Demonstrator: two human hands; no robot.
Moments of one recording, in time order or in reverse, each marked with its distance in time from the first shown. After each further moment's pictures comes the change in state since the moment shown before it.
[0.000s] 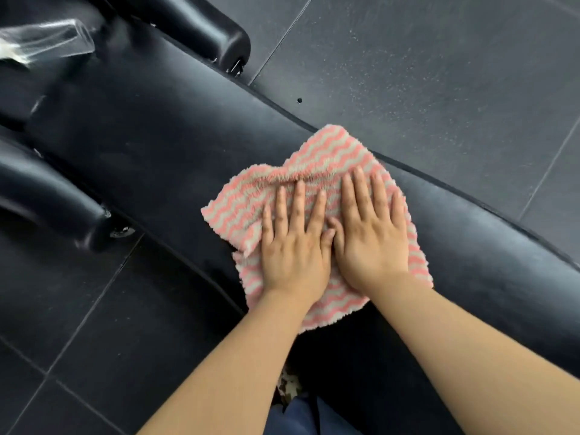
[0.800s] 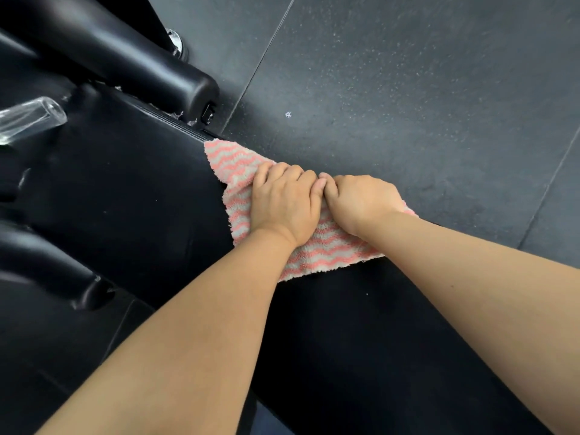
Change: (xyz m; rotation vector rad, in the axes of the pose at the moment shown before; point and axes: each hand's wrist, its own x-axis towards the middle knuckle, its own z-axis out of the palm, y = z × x) left_hand 0.138 0.006 -0.020 -0.025 0.038 0.208; right_hand 0.125 0.039 -0.040 0.192 -0.541 0.138
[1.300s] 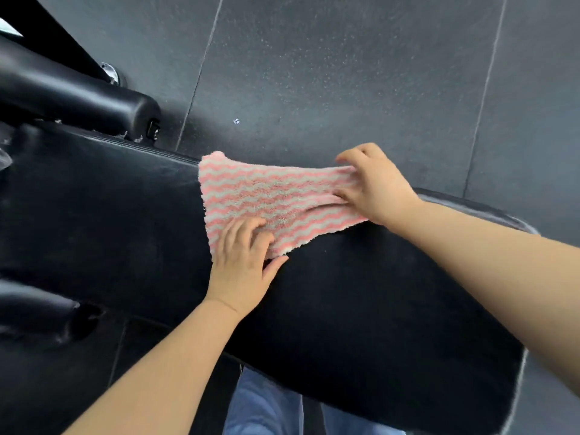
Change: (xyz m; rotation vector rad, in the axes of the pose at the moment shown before) left_hand -0.107 -0.011 -0.007 -0.143 -0.020 0.260; right_hand -0.075 0.072 0.001 0.325 0.283 0.043
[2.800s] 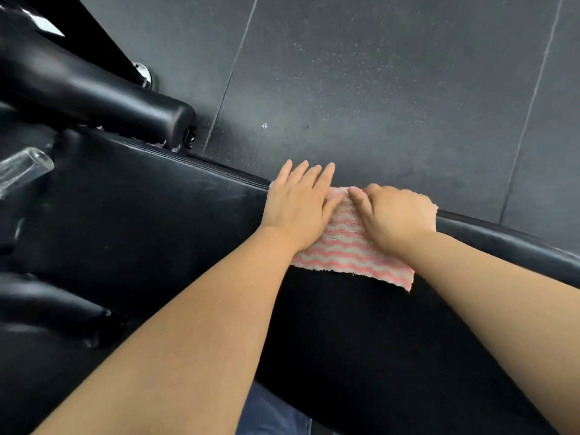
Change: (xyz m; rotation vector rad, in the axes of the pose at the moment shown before) left_hand 0.121 -0.002 -0.014 0.209 -0.395 0.017; right_hand 0.021 -0.027 0.034 -0.425 -0.109 0.178
